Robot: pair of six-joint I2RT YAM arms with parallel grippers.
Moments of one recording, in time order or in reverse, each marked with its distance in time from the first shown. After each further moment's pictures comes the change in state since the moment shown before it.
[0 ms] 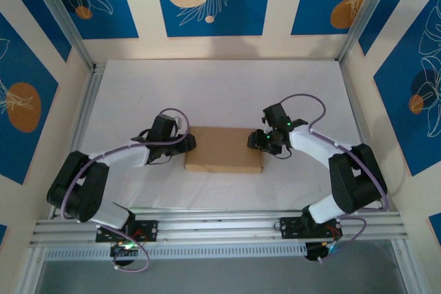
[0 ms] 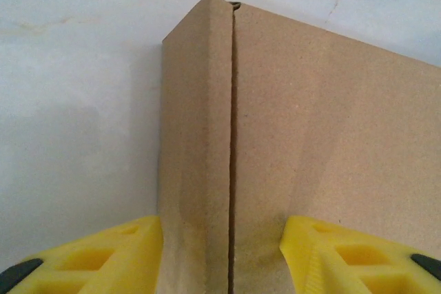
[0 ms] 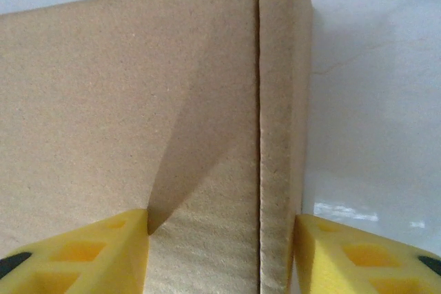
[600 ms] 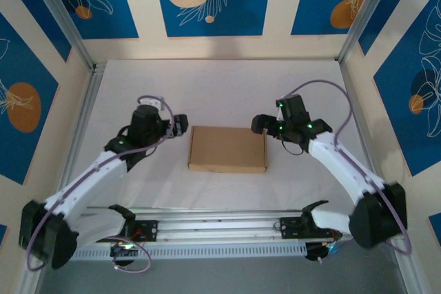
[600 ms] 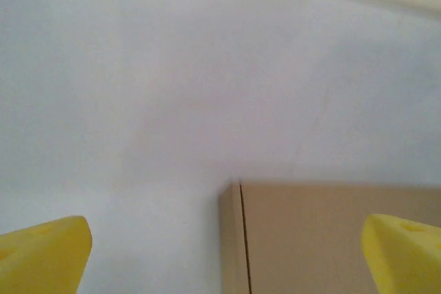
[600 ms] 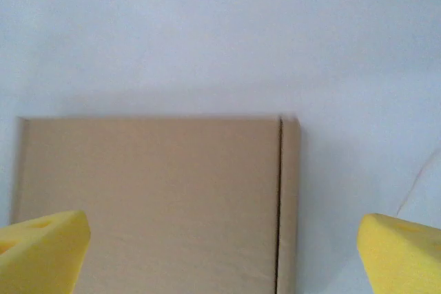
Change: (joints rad) left arm -0.006 -0.430 0.136 -0.209 -0.410 0.237; right arm -0.008 -0.352 0.079 -0.055 0.176 -0.087
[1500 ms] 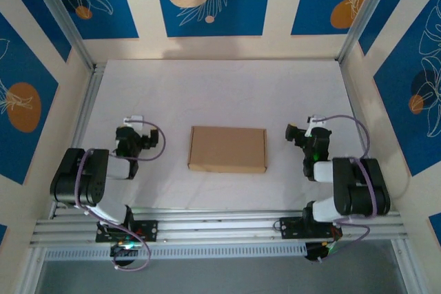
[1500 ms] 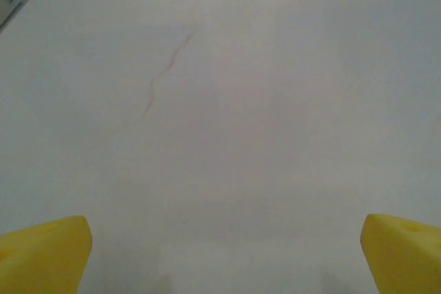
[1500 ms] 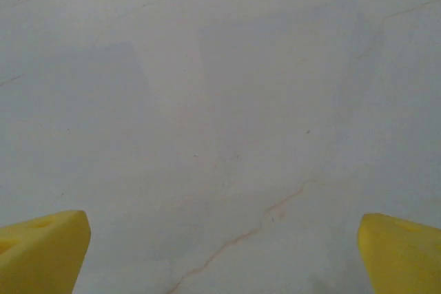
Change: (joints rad) left arm 0.427 0.513 -0.469 1.085 0.118 0.476; right arm -0.436 0.344 -0.652 1.353 0.069 -0.363
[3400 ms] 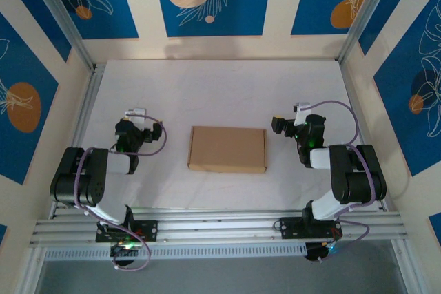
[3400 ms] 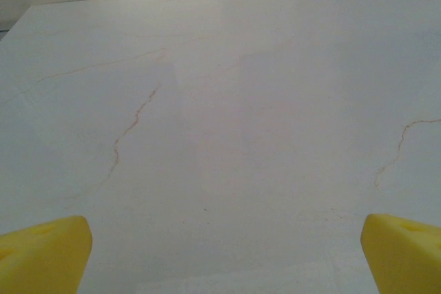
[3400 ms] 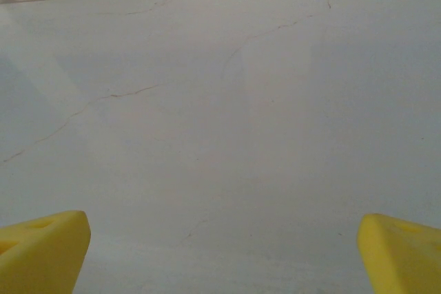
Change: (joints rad) left arm 0.000 0.000 0.042 0.005 0.073 0.000; right arm 0.054 0.059 0.151 -0.057 -0.219 -0.056
